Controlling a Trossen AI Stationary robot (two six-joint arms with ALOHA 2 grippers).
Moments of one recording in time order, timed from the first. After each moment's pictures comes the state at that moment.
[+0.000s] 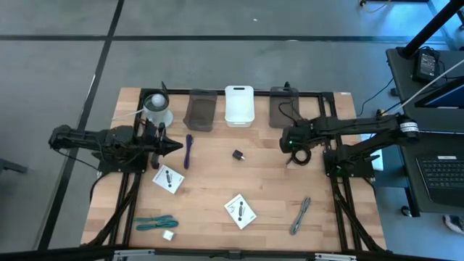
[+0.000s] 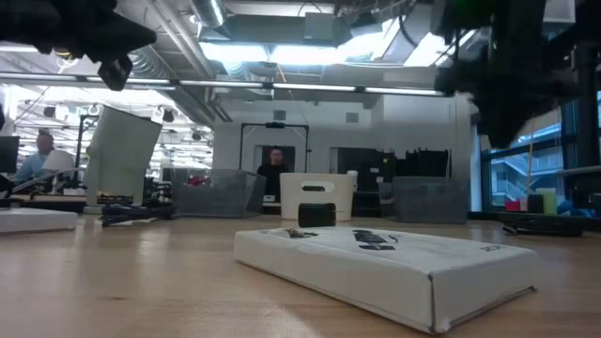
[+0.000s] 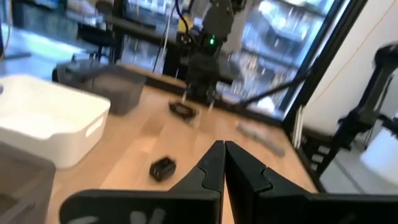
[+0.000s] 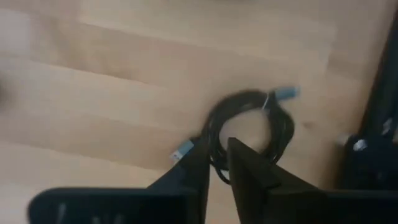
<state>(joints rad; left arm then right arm) -0.12 0.26 0.28 -0.11 -0.17 -0.35 -0.06 1.25 0.91 -1.15 0.18 1.34</state>
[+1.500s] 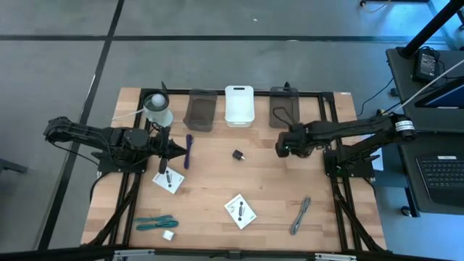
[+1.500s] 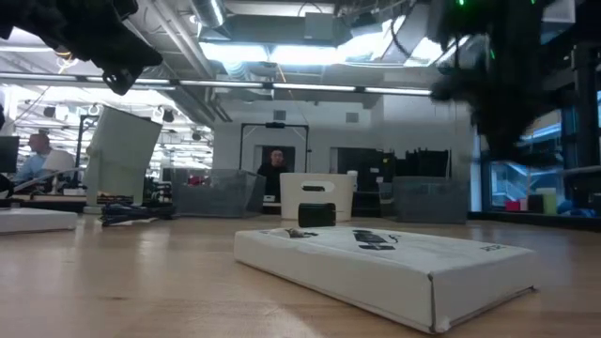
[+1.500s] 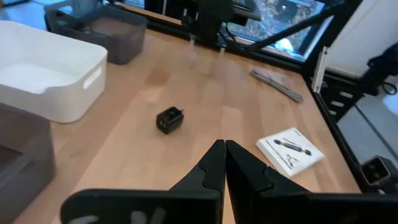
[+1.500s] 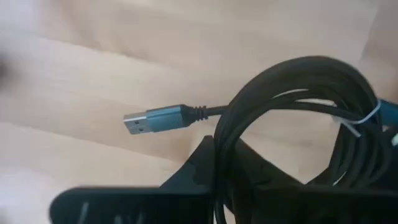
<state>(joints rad) -0.16 0.49 0.38 -0.22 -0.18 -0.35 0.00 1.30 0.96 -1.12 0.20 1.35</state>
